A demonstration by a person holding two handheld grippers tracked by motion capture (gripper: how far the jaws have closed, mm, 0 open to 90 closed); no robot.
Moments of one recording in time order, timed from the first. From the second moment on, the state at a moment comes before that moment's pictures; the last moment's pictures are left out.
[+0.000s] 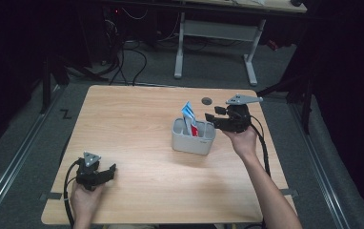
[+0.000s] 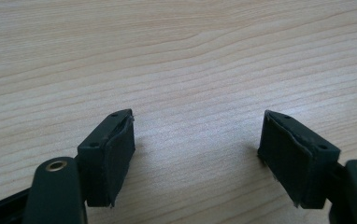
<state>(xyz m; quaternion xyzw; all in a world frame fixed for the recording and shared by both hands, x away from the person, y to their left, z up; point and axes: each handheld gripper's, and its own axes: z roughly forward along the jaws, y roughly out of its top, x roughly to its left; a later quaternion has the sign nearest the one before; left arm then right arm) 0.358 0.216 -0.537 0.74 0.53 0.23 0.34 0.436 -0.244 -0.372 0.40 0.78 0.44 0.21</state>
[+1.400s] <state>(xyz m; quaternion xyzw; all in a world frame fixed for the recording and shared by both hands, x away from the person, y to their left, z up) 0.358 0.216 -0.537 0.74 0.53 0.23 0.33 0.408 -0.281 -0.359 0.41 0.76 0.45 0.23</state>
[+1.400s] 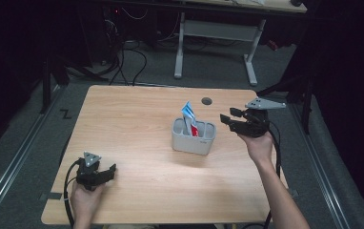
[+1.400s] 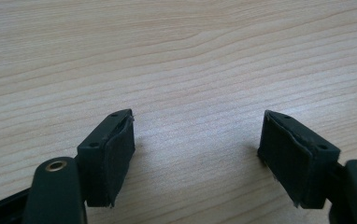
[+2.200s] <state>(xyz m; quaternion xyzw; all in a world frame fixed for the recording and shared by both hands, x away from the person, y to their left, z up) 0.358 0.216 -0.537 0.74 0.53 0.23 0.33 0.391 -0.308 -0.364 0.44 0.74 0.45 0.23</state>
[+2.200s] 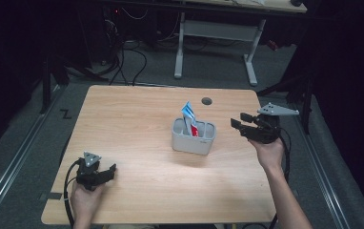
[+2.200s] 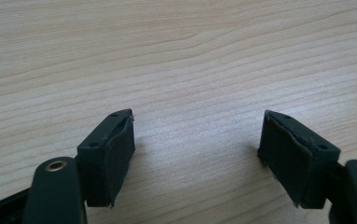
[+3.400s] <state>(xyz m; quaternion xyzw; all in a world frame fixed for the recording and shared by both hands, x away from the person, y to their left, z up) 0.358 0.216 -0.537 0.74 0.53 0.23 0.33 0.368 -0.339 -0.380 0.46 0.72 0.46 0.23</state>
